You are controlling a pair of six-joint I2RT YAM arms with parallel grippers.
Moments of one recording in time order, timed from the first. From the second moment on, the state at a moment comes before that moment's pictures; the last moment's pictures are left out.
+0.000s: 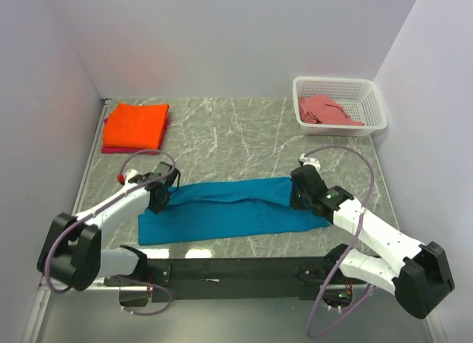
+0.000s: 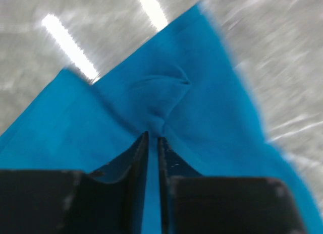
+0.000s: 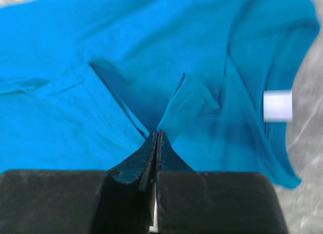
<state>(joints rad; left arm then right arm) -0.39 1.28 0.69 -0.73 -0.52 -1.41 0.57 1.02 0.65 -0.57 0.24 0.56</state>
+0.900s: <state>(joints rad) -0.43 1.30 0.77 -0.63 -0.42 -1.22 0.53 1.21 0.74 -0.49 0.21 0.66</state>
